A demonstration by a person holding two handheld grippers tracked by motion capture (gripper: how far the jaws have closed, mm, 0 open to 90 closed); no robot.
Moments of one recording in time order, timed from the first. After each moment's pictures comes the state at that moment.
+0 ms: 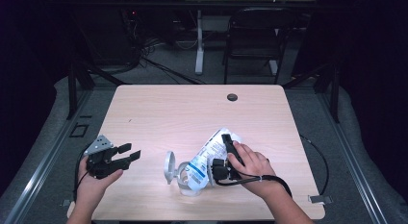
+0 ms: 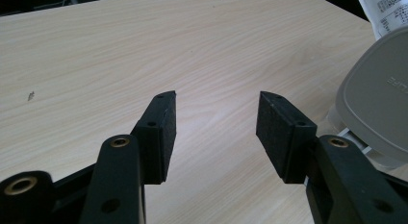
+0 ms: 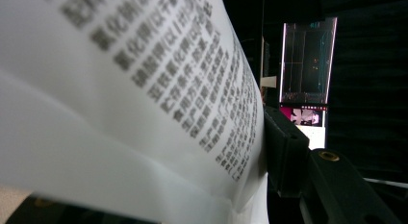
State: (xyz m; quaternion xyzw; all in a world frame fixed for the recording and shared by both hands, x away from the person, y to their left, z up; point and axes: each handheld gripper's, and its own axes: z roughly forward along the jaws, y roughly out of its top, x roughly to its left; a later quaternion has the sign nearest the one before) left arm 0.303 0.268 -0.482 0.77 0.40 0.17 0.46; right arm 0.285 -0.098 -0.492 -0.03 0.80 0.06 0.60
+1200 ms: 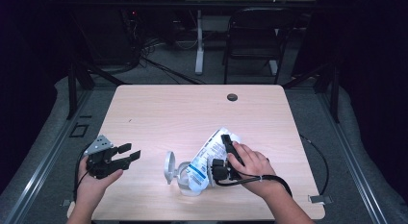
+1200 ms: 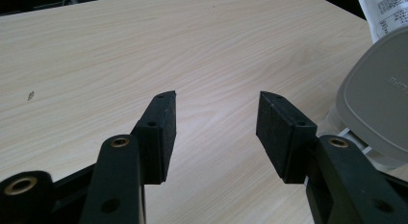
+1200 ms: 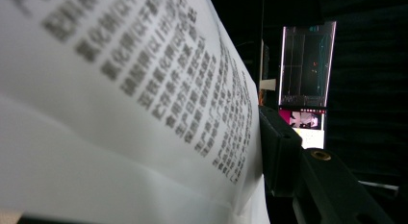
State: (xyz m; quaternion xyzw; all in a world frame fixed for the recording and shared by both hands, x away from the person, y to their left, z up) left arm 0.303 0.268 -0.483 0.77 0.41 0.17 0.46; right arm 0.284 -0.097 -0.490 -0.03 0.80 0.06 0.60
